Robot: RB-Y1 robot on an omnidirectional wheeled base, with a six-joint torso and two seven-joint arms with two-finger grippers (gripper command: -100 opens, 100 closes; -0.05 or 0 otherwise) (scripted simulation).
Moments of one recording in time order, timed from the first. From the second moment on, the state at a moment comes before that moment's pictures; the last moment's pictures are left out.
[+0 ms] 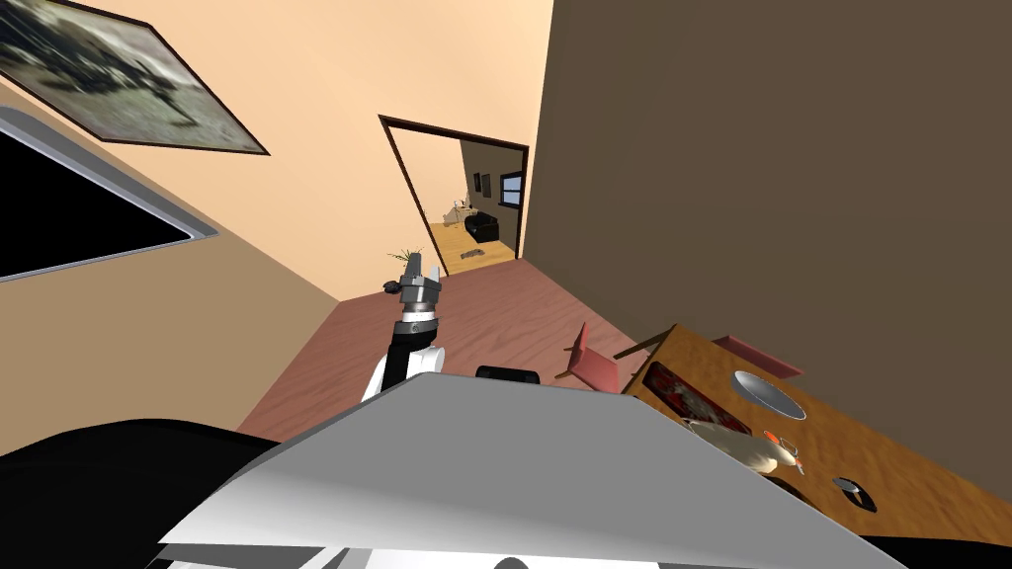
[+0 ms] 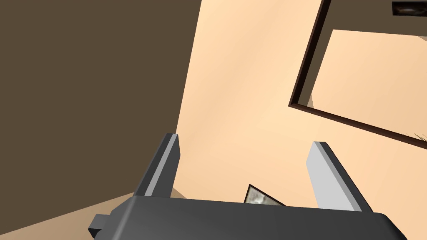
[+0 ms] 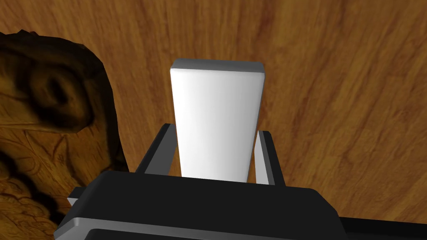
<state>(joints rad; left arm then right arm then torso) 0.54 -0.03 -0.03 -2.37 -0.12 -0.37 0.06 0.70 -1.04 0.79 -0.92 0.23 -0.31 -0.65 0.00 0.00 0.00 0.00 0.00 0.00</state>
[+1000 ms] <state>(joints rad) 0.54 -0.03 -0.03 -2.37 -0.12 -0.37 0.06 0.74 -1.18 0.71 -0.93 0.25 -0.31 -0.63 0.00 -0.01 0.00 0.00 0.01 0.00</state>
